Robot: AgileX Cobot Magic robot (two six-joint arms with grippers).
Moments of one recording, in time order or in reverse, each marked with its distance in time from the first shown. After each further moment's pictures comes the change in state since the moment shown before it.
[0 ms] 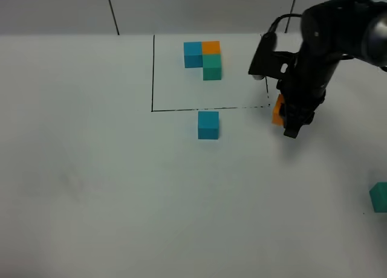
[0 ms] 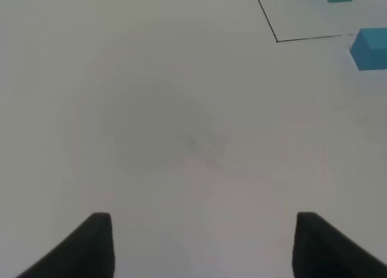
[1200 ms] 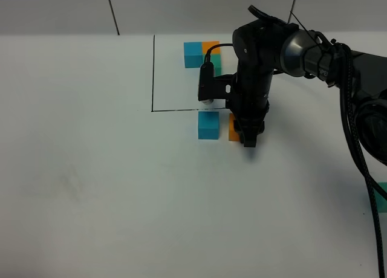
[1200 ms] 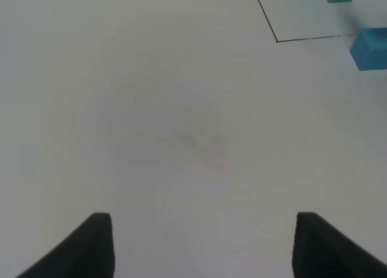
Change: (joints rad) left arm 0.000 0.000 0.000 0.000 0.000 -0.001; right arm 0.120 0.297 -0.310 0.074 0.096 -0.182
